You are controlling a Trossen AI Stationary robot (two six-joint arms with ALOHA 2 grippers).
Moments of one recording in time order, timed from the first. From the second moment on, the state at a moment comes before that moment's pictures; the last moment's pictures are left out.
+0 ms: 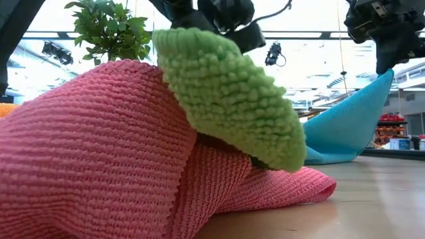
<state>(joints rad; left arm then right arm) 0.04 2.00 1.50 -0.33 0.03 0.55 0.16 0.86 0.87 -1.20 0.09 1.19</state>
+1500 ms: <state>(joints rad) 0.05 2.16 1.50 -0.16 -0.08 0.62 0.16 0.86 0.87 -1.21 0.09 1.20</state>
